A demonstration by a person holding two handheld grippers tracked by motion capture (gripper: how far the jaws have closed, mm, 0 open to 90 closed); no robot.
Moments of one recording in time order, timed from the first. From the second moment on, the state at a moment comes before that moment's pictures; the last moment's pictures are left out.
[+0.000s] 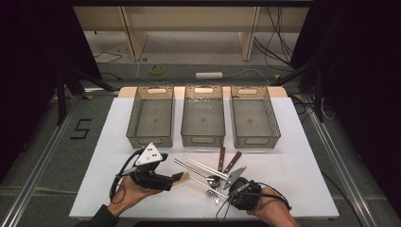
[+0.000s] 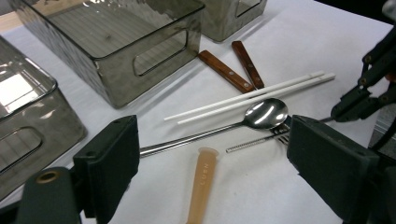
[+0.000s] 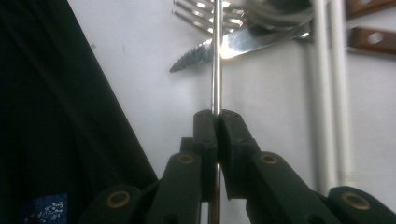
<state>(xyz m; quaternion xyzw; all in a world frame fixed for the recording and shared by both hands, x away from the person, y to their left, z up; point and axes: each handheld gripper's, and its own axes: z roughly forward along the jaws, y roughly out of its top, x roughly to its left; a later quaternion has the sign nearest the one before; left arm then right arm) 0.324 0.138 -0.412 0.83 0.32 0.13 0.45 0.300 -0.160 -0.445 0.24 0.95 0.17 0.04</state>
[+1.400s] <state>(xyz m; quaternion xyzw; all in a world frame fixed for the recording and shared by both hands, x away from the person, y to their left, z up) 0.310 0.072 -0.434 0.94 0.14 0.08 0.31 0.306 -0.124 -0.411 0.10 0.98 0.16 0.06</state>
